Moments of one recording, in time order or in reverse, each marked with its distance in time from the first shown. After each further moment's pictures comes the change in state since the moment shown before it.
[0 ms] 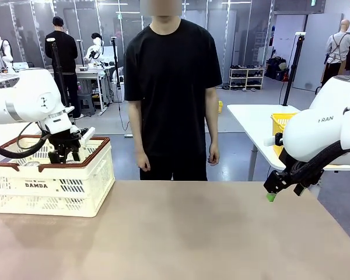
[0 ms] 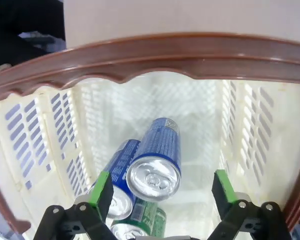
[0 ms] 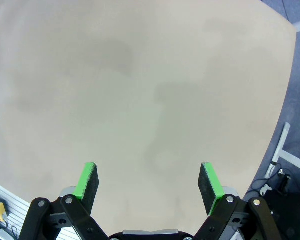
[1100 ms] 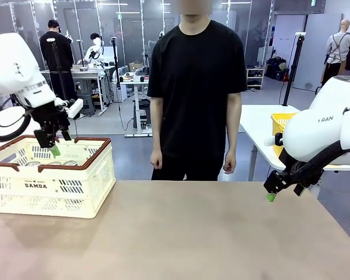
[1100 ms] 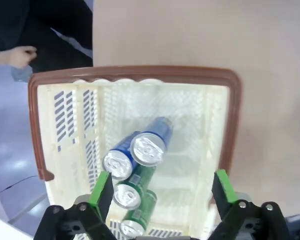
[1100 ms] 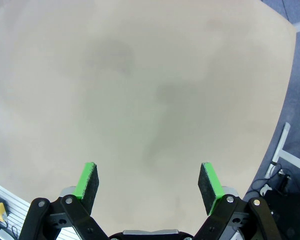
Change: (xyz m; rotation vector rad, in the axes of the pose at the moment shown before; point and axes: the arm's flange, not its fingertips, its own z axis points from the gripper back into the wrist) left arm 0.004 -0.038 0.097 0.068 -0.078 0.061; right arm 0.000 0.000 0.000 0.000 0.000 0.000
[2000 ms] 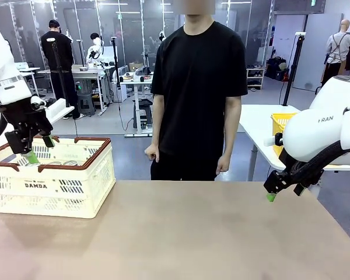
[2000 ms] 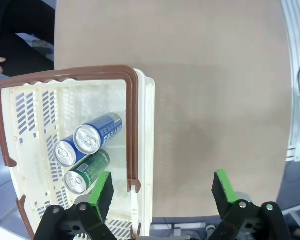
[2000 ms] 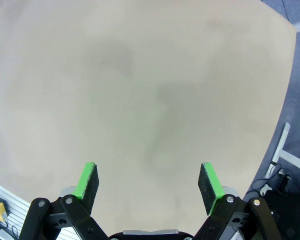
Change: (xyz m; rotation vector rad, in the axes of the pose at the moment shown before) left arm -0.003 -0.076 0.031 -0.073 -0.008 0.004; right arm 0.000 0.000 0.000 0.000 0.000 0.000
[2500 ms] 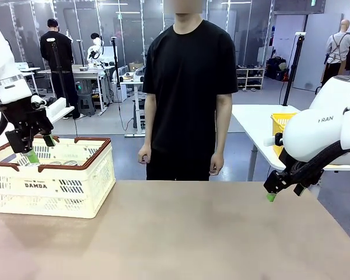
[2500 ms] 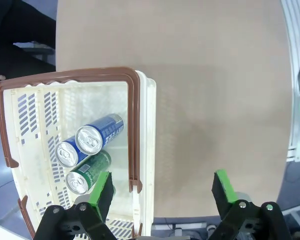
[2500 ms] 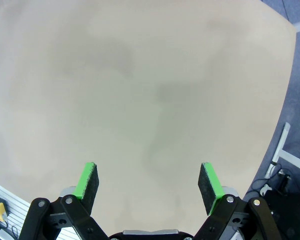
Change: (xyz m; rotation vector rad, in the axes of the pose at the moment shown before) left arm 0.001 0.001 0.002 0.003 -0.001 -0.003; right arm 0.000 0.000 0.000 0.000 0.000 0.000
